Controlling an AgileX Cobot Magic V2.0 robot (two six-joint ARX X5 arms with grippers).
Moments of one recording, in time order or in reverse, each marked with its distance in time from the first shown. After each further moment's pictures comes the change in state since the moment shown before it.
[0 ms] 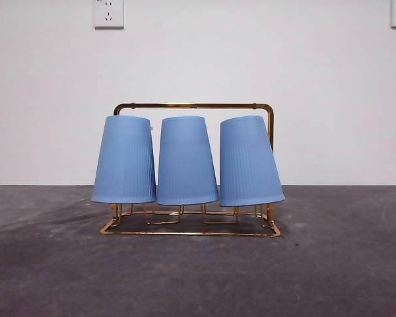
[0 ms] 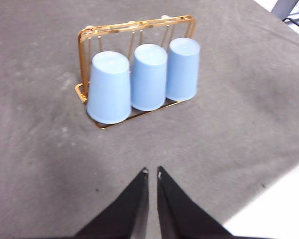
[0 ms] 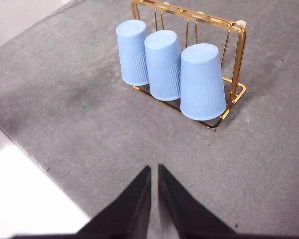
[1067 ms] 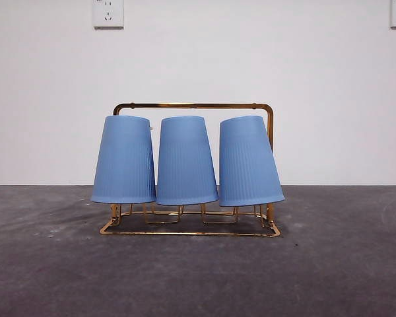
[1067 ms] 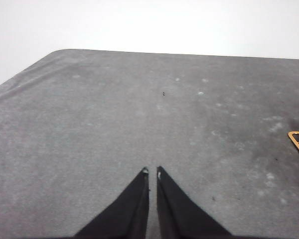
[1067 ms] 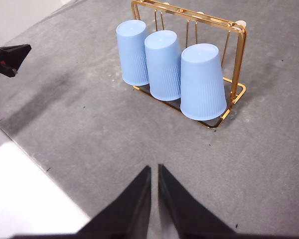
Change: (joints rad) left arm 0.738 -0.512 -1.044 0.905 -0.015 0.202; right arm 0.000 0.000 0.000 0.001 0.000 0.000
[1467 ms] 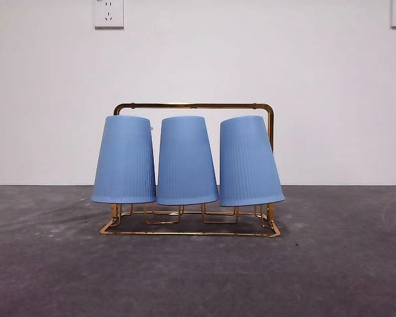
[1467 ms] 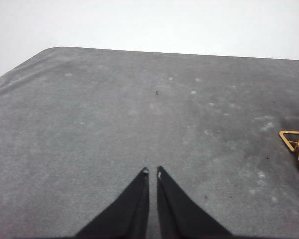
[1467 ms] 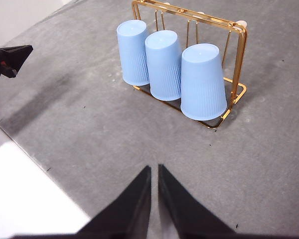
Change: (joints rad) left arm 0.000 0.000 0.000 0.000 0.018 -0.011; right arm 0.000 0.000 0.000 0.000 0.000 0.000
